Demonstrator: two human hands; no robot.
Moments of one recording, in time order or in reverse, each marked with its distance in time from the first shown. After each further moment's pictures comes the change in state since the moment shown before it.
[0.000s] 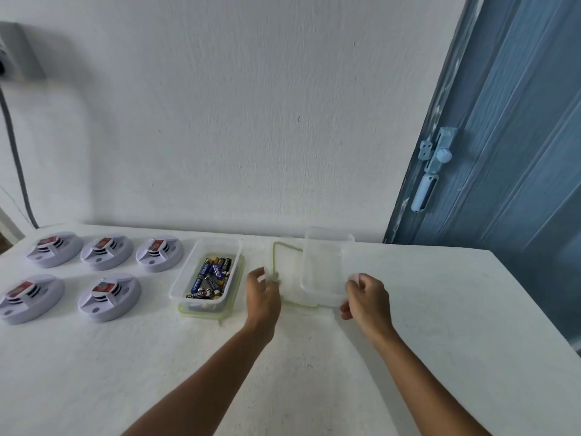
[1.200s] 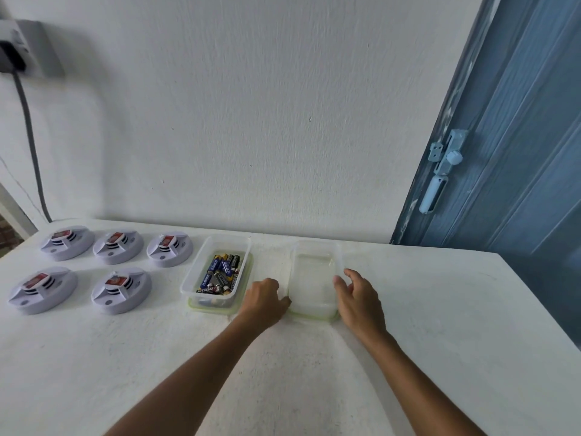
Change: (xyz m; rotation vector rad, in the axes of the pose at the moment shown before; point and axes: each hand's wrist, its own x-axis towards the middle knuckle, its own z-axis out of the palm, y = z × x) left_hand 0.013 0.008 -0.031 1.145 -0.228 0.294; right_hand -0.003 0.003 0.025 -0.302 -0.049 -0.101
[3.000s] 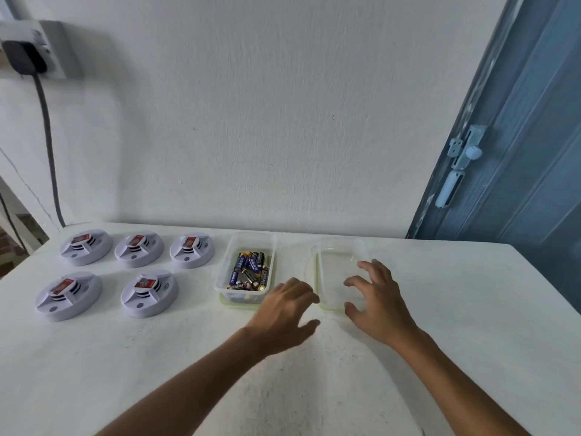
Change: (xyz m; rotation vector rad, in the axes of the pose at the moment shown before) left_hand -0.017 -0.060 -0.007 0.151 0.279 0.937; right_hand -0.023 -0.014 0.007 -0.445 -0.053 -0.401
